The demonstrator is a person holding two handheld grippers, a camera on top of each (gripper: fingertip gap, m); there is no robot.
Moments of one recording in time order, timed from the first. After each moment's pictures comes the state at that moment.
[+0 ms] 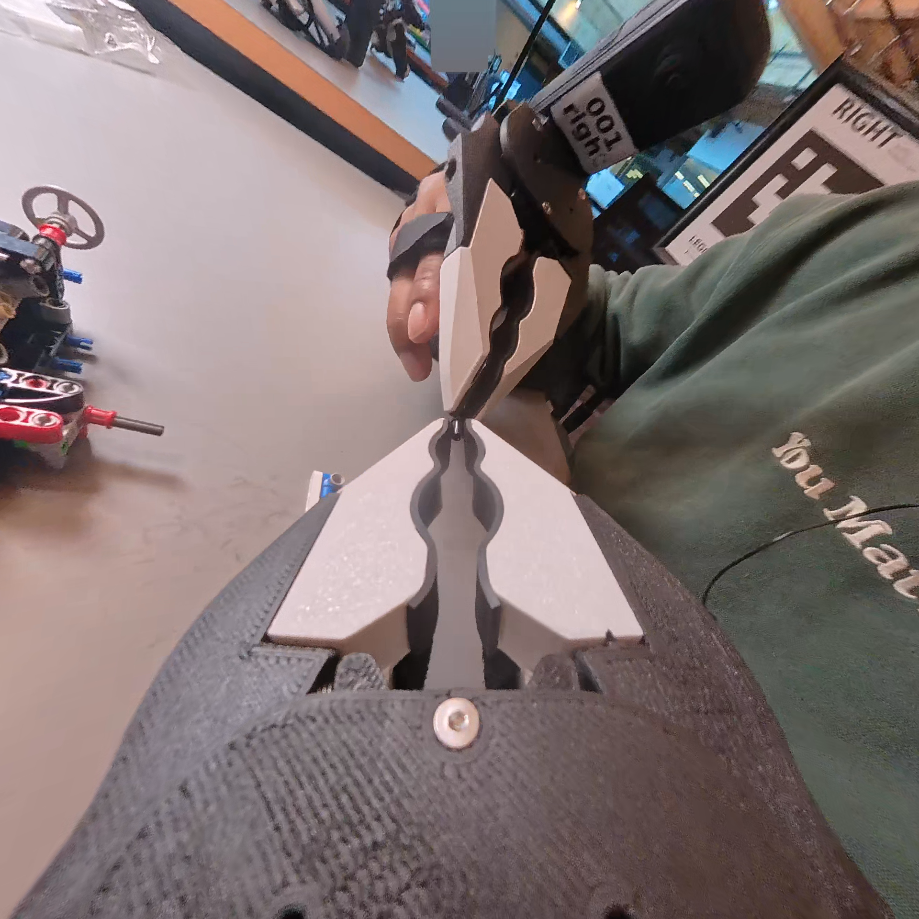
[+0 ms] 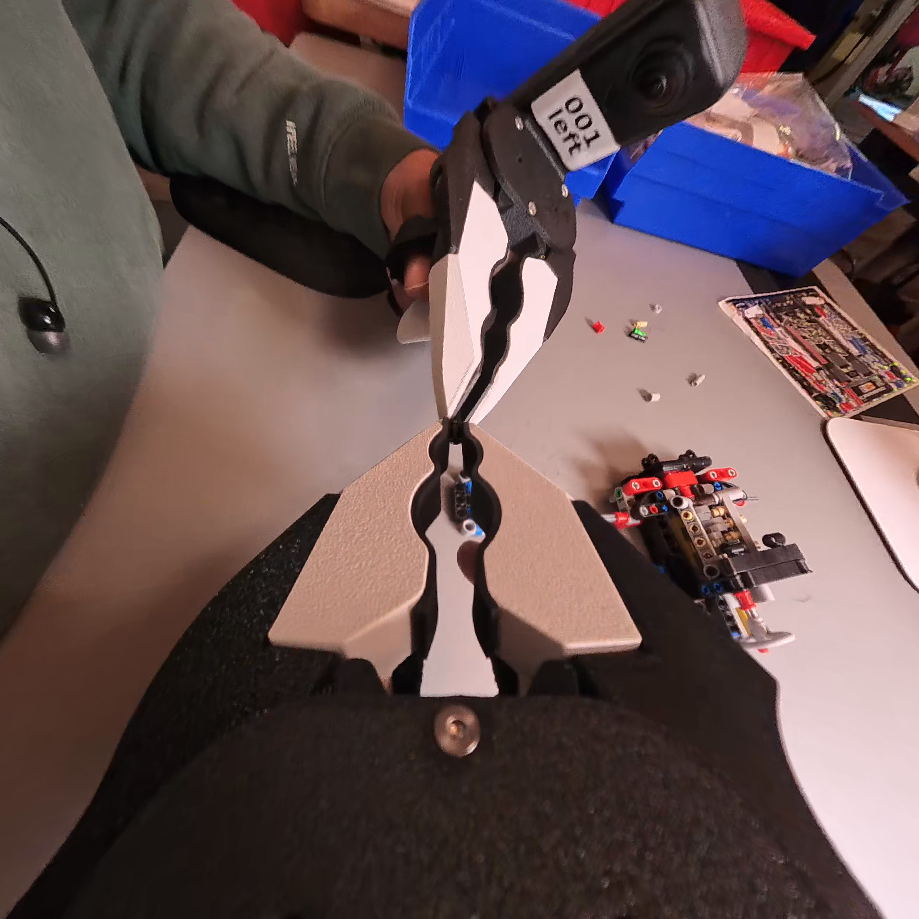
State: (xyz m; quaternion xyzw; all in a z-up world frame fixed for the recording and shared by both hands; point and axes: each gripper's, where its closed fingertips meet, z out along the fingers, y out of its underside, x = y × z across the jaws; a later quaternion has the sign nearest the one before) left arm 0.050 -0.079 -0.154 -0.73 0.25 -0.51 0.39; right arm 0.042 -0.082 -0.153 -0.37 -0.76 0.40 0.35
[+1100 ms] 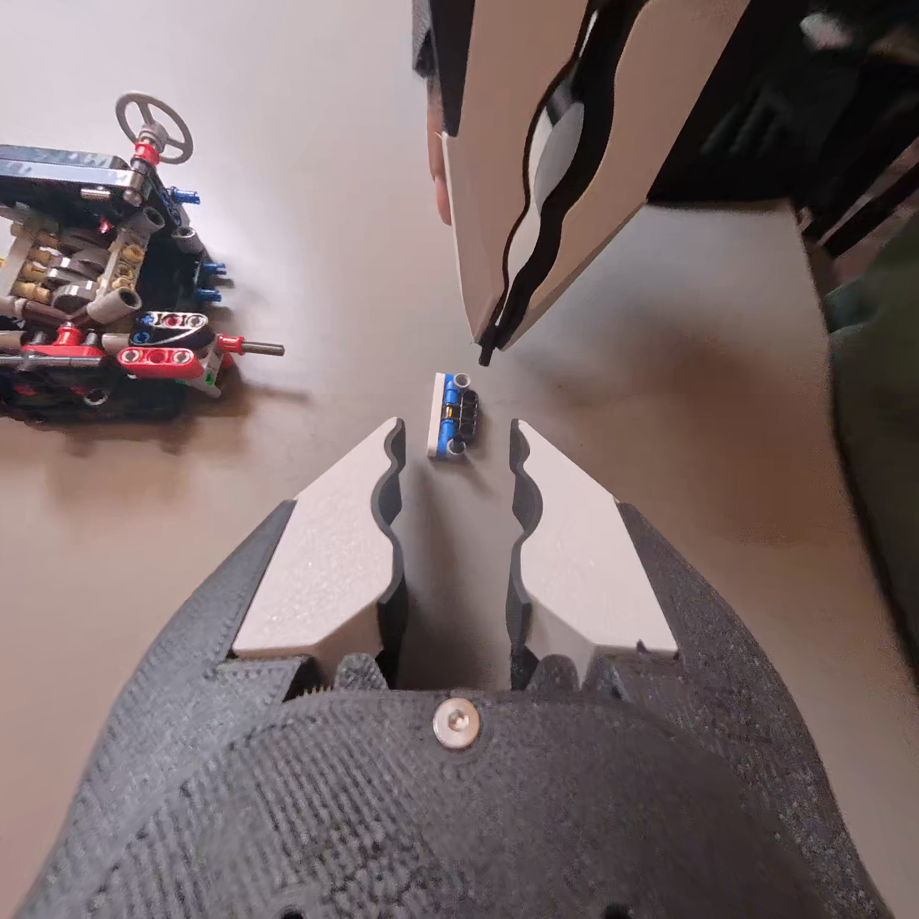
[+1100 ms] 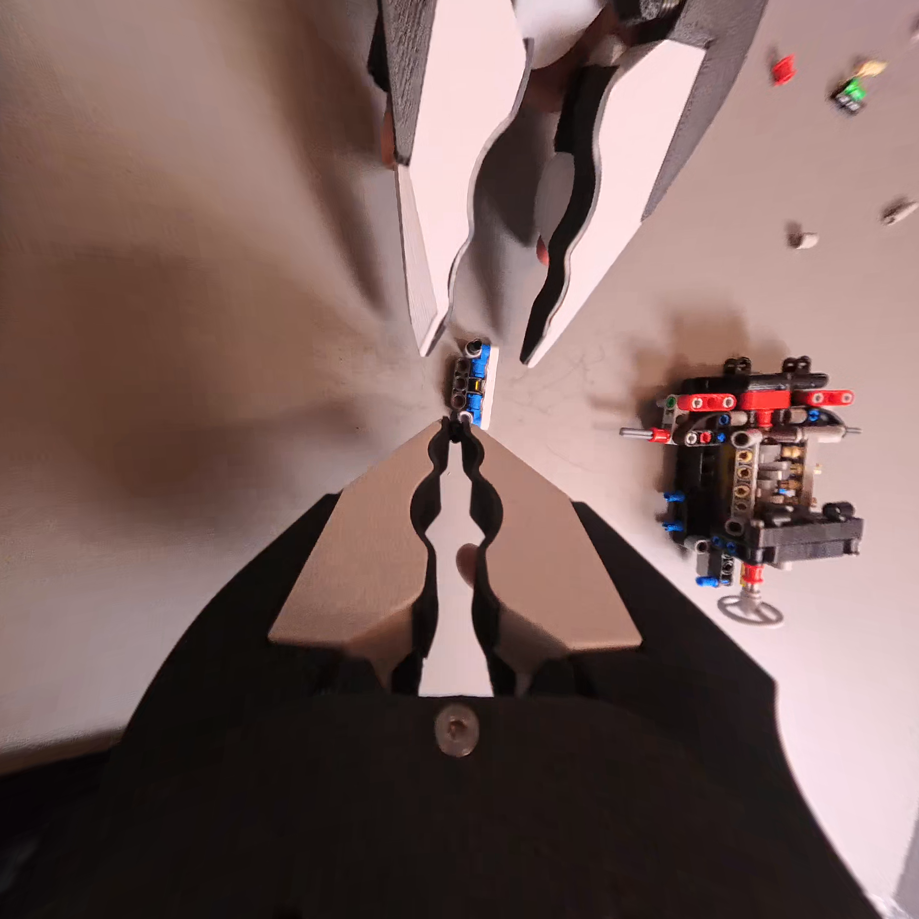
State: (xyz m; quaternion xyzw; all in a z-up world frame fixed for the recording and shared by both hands) left arm 0.030 -0.063 -0.222 -0.81 0.36 -0.26 0.38; right arm 0.049 -0.058 -0.208 -0.39 -0.89 0.18 0.16
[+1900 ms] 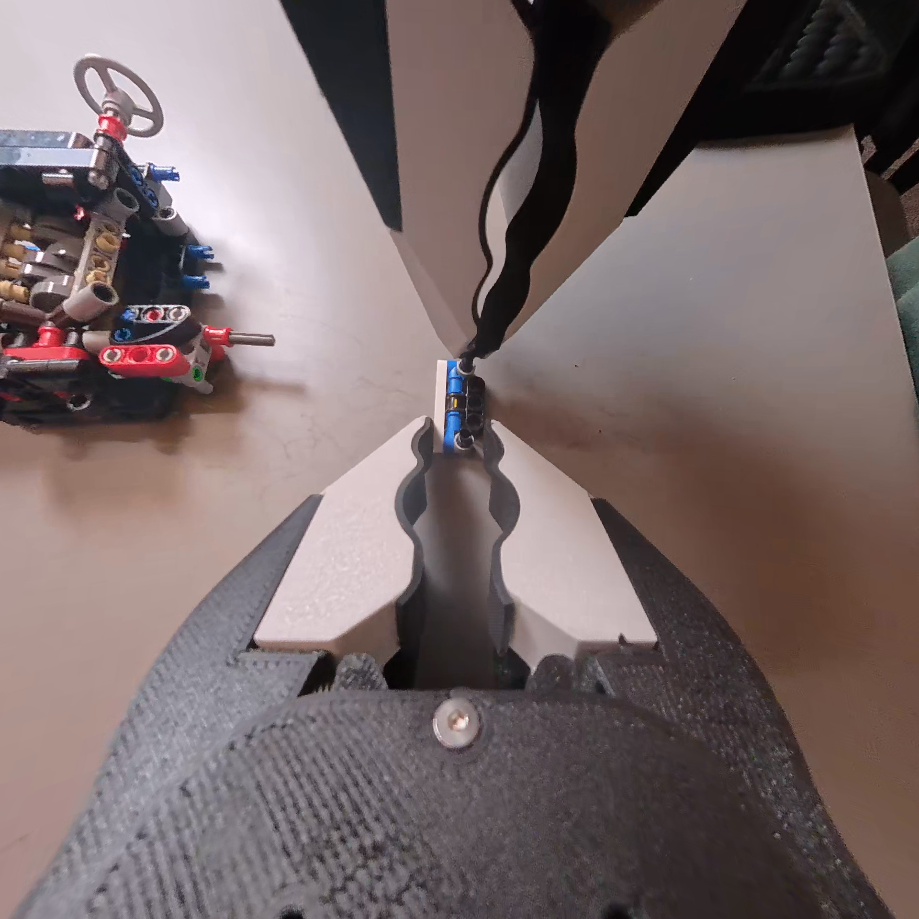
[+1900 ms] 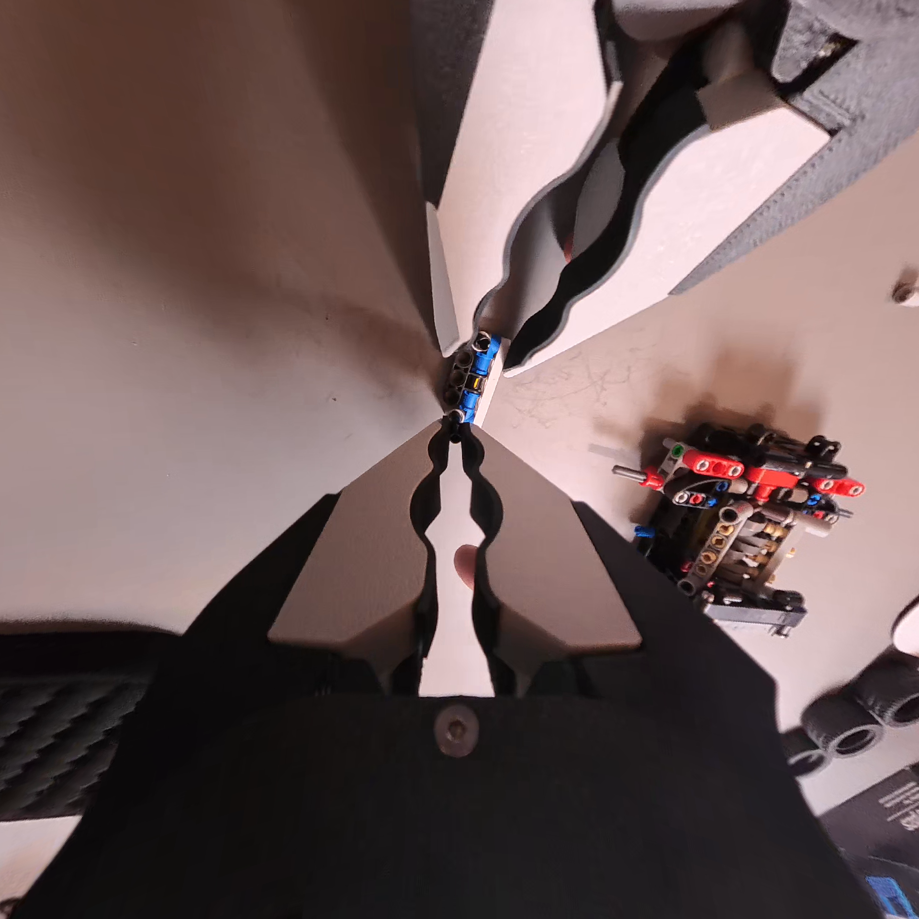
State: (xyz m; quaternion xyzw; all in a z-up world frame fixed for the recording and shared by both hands) left arm 0.031 -0.062 -0.235 -0.82 0.38 -0.22 0.36; right arm 0.044 -0.053 -0.226 -0.30 -0.95 0.06 0.07
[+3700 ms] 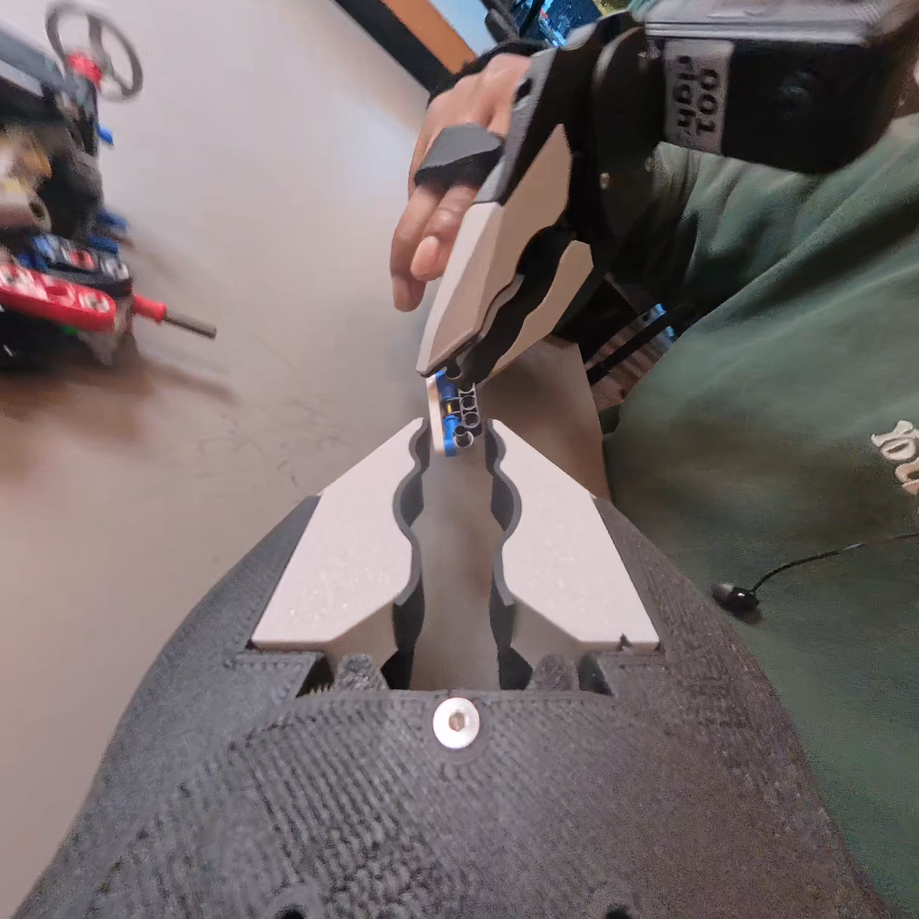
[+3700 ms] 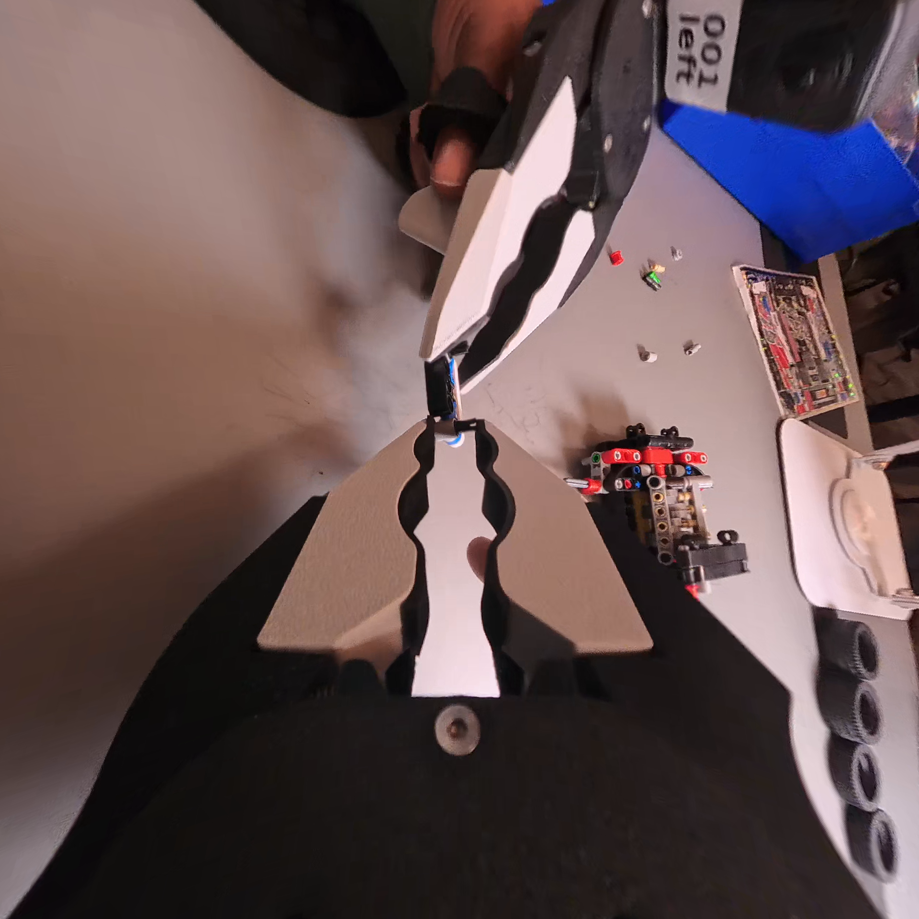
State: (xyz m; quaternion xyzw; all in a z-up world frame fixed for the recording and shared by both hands) left arm 0.036 -0.076 -0.191 -0.77 0.24 -0.49 0.33; right arm 0.036 -0.064 -0.197 -0.31 -0.84 0.25 0.36
